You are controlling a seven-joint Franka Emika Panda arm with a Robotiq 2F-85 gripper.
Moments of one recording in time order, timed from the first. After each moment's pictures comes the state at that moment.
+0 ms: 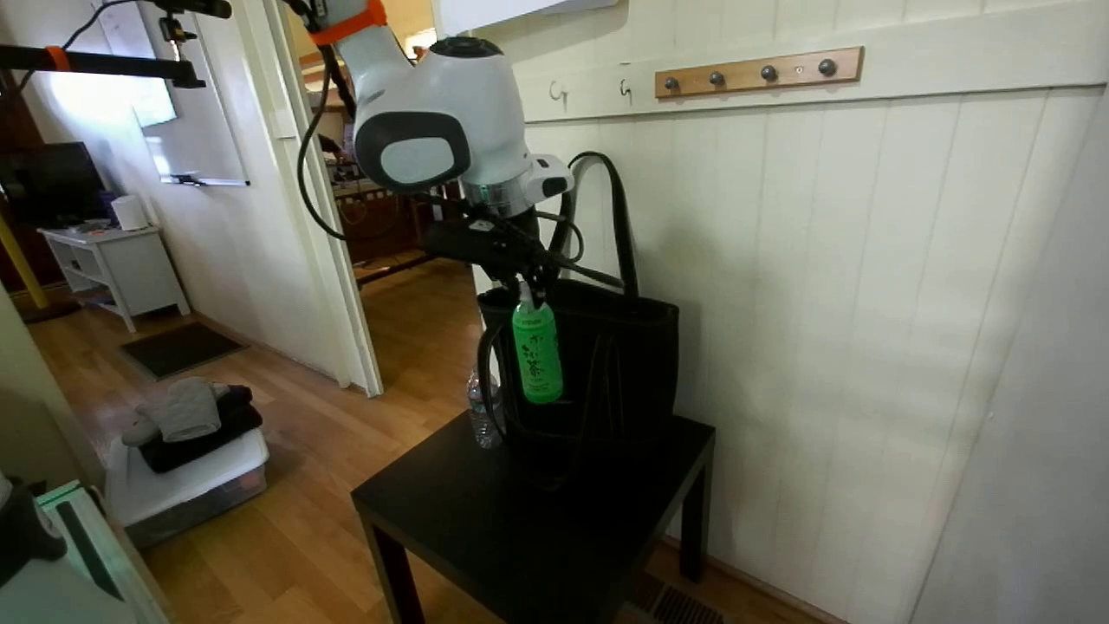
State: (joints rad) arm -0.25 0.23 0.30 -2.44 0.75 3.00 -0.89
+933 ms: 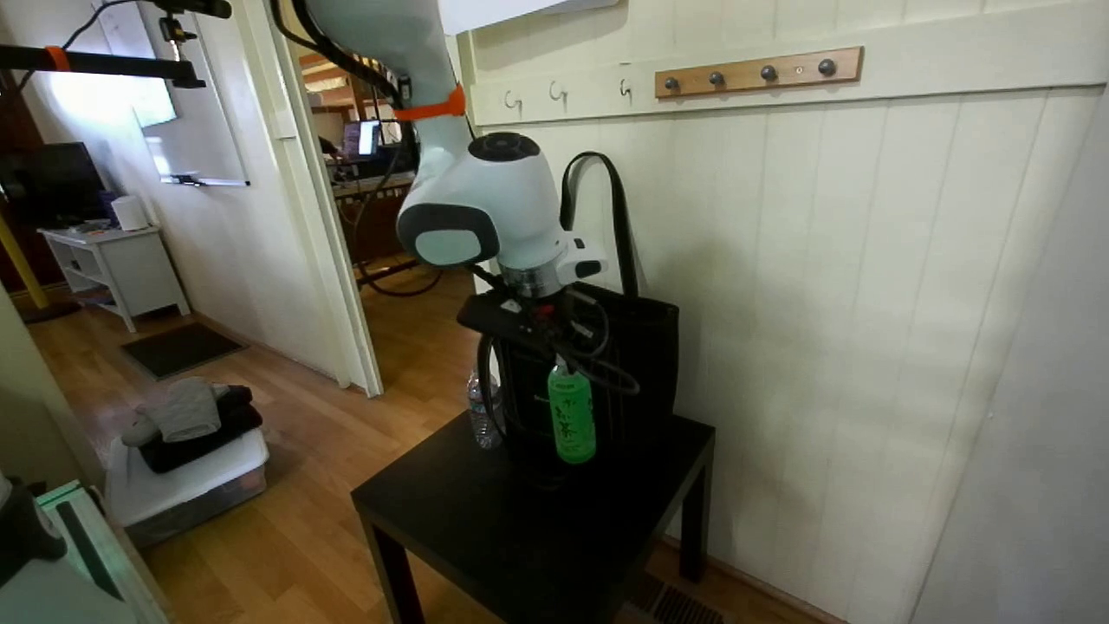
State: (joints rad) arm -0.41 0.54 0.40 -2.32 0.87 3.22 -0.99
